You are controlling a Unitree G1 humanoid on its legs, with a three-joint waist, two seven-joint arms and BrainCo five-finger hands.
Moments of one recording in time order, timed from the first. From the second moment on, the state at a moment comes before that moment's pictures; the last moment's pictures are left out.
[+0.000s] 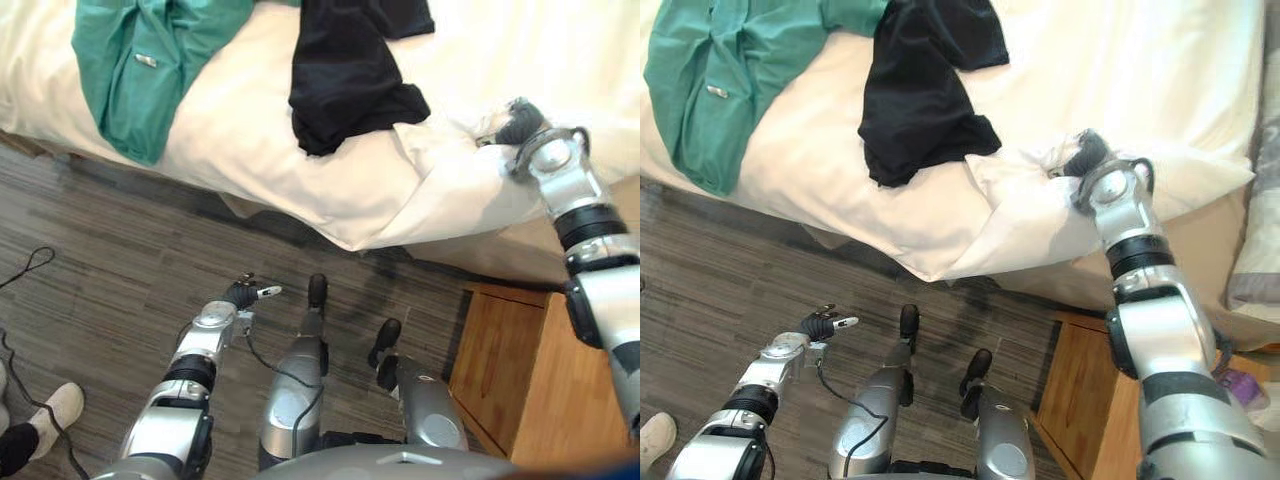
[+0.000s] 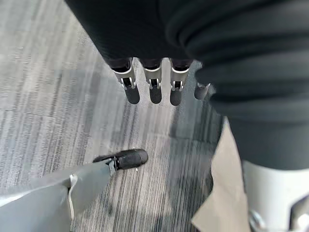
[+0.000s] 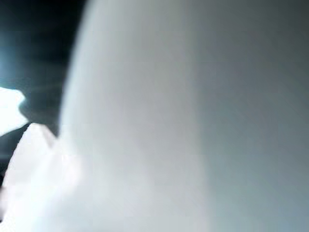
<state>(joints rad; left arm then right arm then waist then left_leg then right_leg) -0.31 0.32 0.00 0.81 -0.11 0.21 -0.07 -0.95 -0.54 0.16 0.79 -0.19 0.12 -0.01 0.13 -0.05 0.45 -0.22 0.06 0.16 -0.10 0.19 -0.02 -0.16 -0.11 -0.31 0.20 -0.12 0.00</state>
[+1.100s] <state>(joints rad) 0.11 0.13 0.04 0.91 -0.07 0.12 -0.07 0.08 -0.07 -0.62 0.55 0.42 -0.28 -0.35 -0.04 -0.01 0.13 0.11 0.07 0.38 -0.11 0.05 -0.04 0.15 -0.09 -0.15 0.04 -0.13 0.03</state>
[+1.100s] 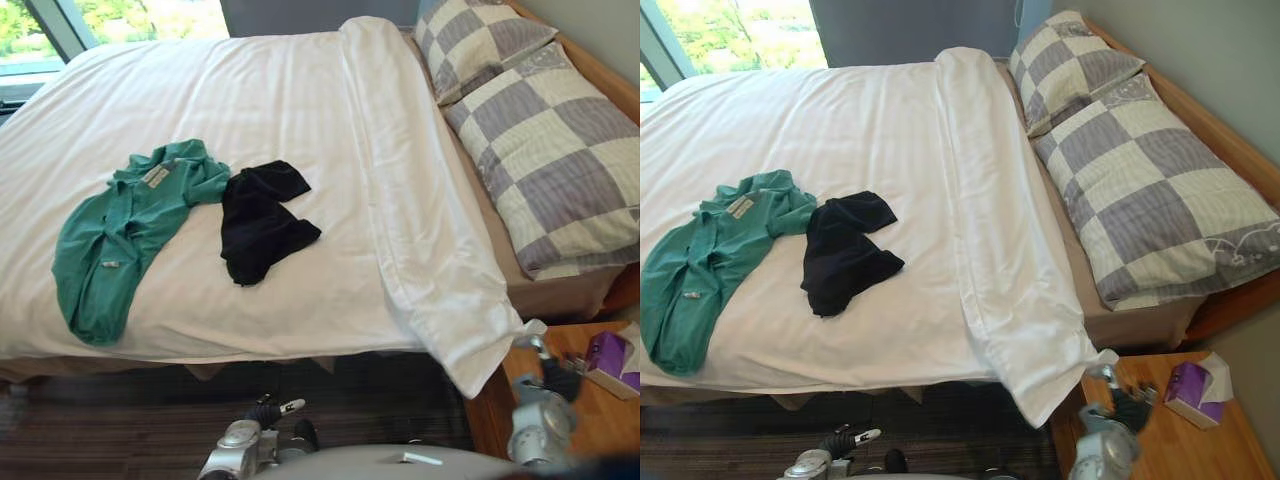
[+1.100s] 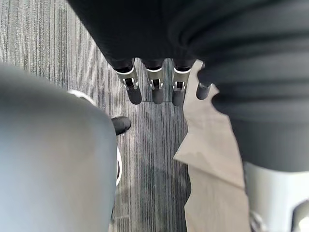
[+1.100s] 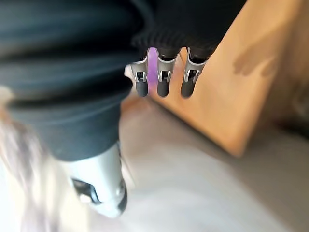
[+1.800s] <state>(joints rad) 0.18 0.13 0.01 0.94 -0.10 0.09 -0.04 -0.18 -0.21 -0.31 0.07 0.99 -0.28 0.23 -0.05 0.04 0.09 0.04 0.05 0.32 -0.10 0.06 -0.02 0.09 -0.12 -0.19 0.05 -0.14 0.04</state>
